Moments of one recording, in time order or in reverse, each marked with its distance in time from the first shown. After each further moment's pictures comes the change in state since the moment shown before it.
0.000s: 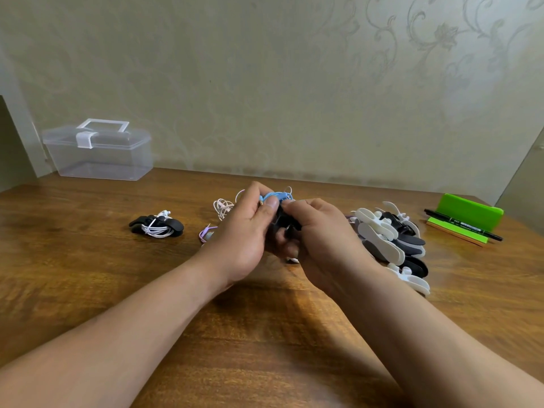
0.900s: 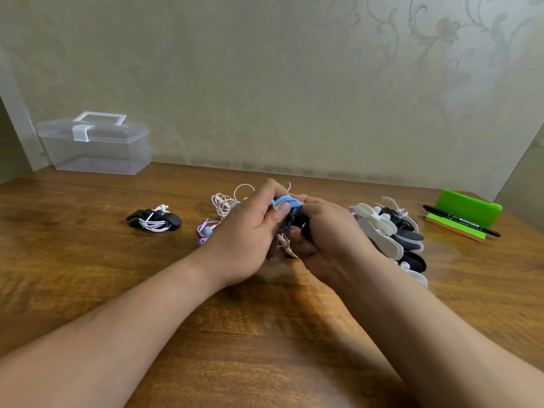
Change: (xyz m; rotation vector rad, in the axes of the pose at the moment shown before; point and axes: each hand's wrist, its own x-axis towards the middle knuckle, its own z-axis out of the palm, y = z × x) left_hand -0.007 0.006 -0.002 0.301 -0.083 0.160; right_hand 0.002 -0.005 -0.004 0.173 0.089 0.180
